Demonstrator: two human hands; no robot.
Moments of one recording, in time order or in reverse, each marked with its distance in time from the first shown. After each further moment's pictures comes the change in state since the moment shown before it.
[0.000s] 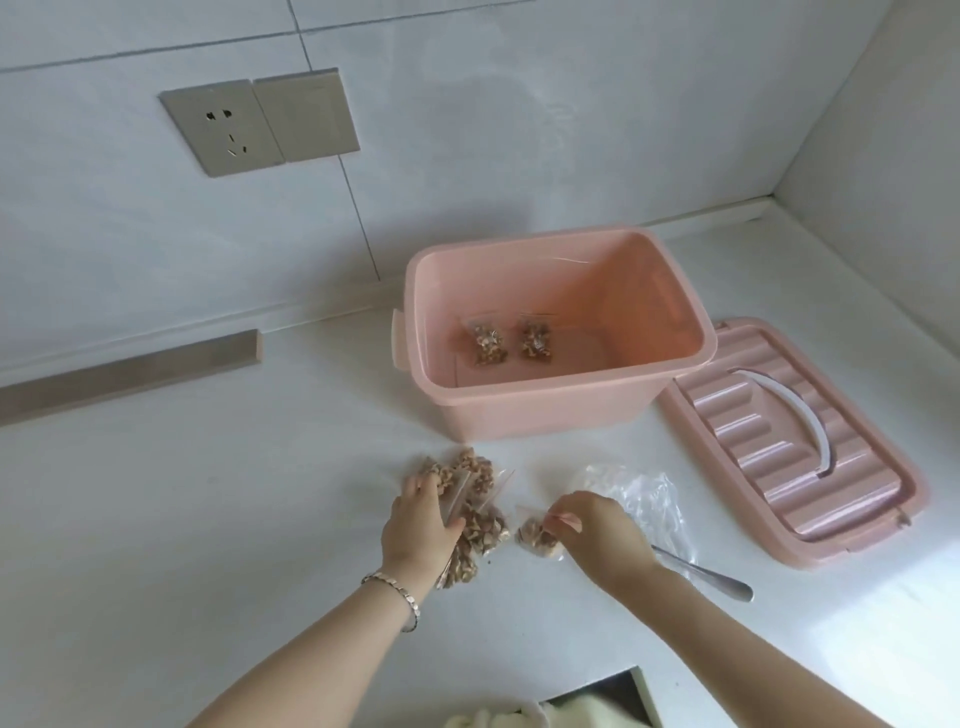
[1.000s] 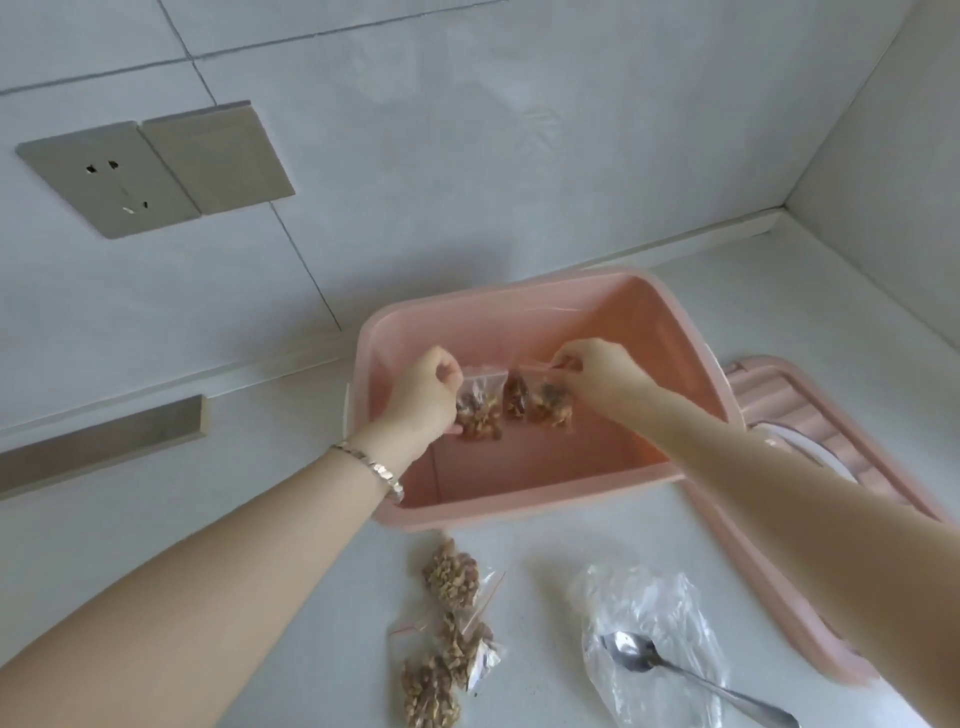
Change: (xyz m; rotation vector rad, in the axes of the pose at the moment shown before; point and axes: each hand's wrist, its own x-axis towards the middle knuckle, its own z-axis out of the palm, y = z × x) left_hand 0.156 0.125 -0.112 -0.686 -0.013 0.031; right_hand 0.199 -0.027 -0.138 0.036 0.124 -0.056
